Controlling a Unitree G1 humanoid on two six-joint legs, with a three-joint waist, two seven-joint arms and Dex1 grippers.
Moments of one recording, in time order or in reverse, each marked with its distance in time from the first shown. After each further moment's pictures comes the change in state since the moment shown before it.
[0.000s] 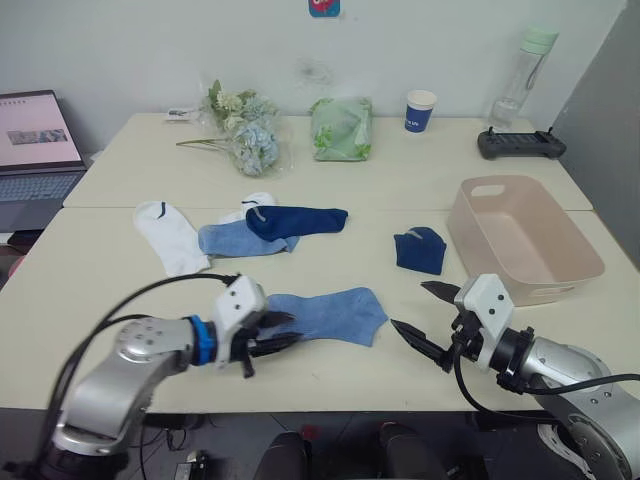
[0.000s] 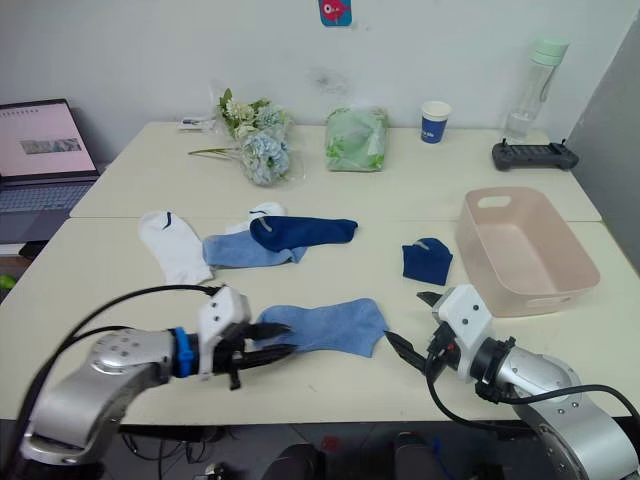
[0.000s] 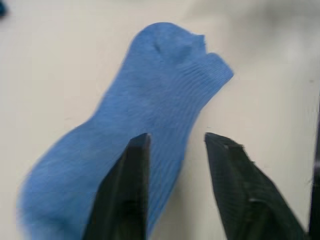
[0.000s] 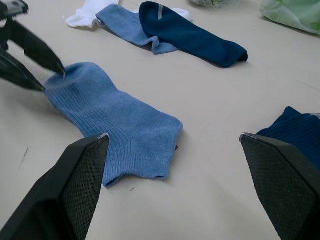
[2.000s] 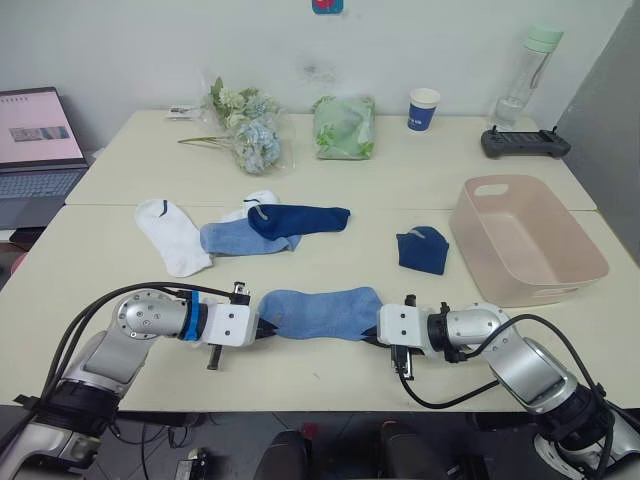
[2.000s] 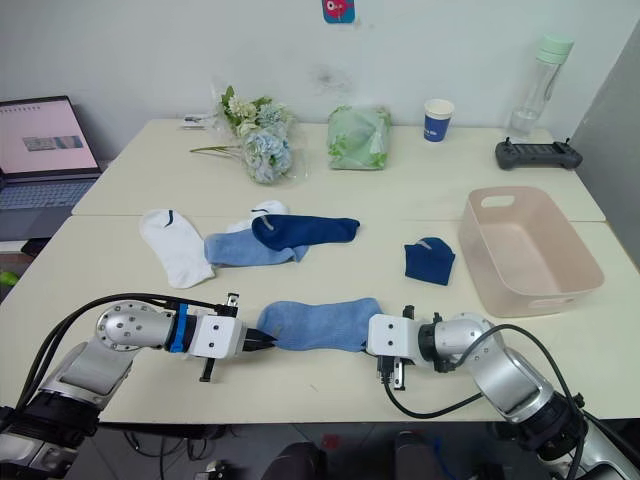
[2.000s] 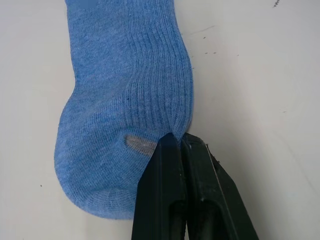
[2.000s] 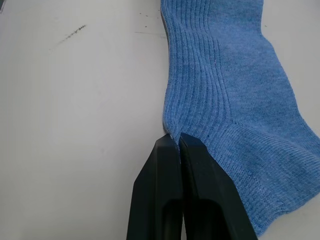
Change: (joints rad) left arm -0.233 0.093 -0.267 0.583 0.337 -0.947 -0.207; right arm -0.410 -0.030 0.500 0.491 -0.499 -0.337 0.443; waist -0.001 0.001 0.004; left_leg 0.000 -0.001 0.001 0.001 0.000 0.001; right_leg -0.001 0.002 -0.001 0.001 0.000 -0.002
